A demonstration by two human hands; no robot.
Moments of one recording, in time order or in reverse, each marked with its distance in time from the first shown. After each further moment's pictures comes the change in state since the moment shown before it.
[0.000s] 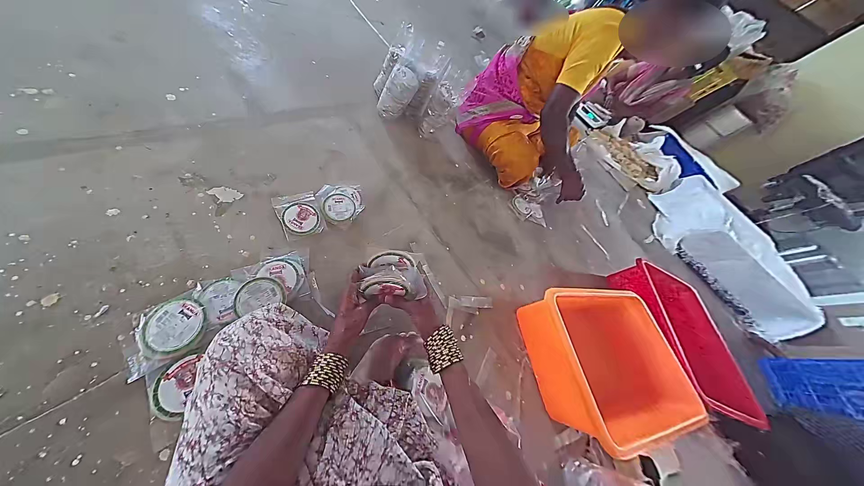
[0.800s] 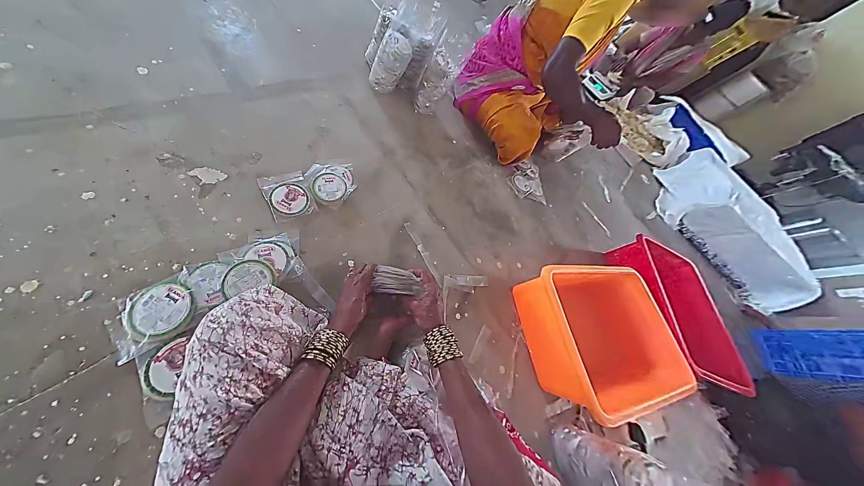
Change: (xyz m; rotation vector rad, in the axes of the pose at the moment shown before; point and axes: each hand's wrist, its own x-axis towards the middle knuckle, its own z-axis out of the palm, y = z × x) left_hand -0.001 -0.031 0.007 0.848 -0.243 0.008; right_hand -0.017 0.042 -0.039 -0.654 0.157 -0.148
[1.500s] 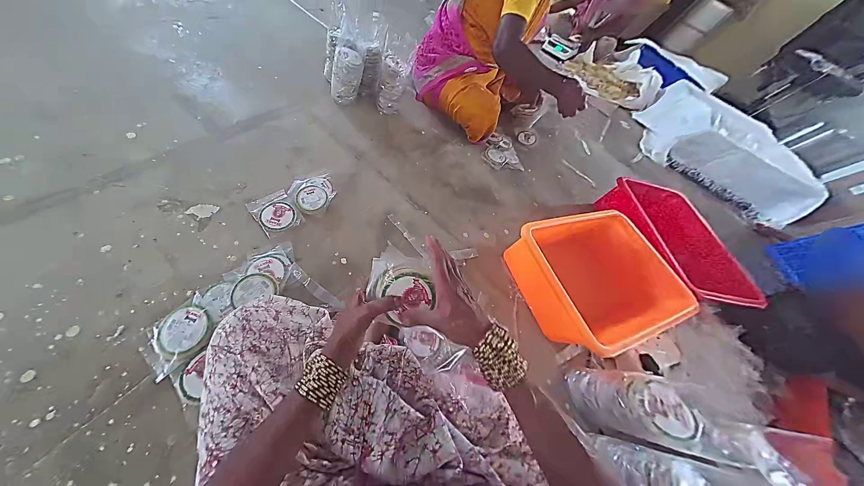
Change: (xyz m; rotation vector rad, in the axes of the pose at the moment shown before) left_hand -0.078 0.114 -0.042 -0.818 -0.138 -0.334; right_hand -0.081 -0.075 -0.105 -0.106 -0.143 -0.217
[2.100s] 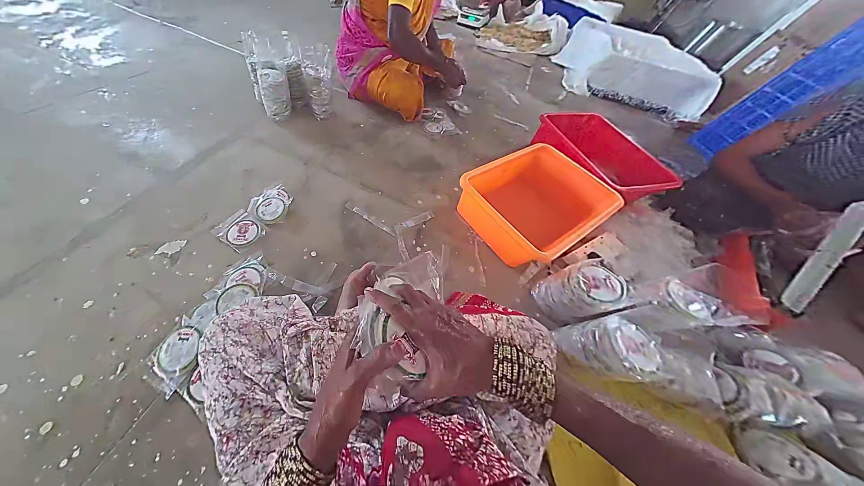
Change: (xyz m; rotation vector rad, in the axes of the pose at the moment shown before) left_hand -0.168 0.003 0.047 0.104 -0.121 0.004; right_hand -0.153 -0.071 -0.024 -0.064 -0.190 -0.165
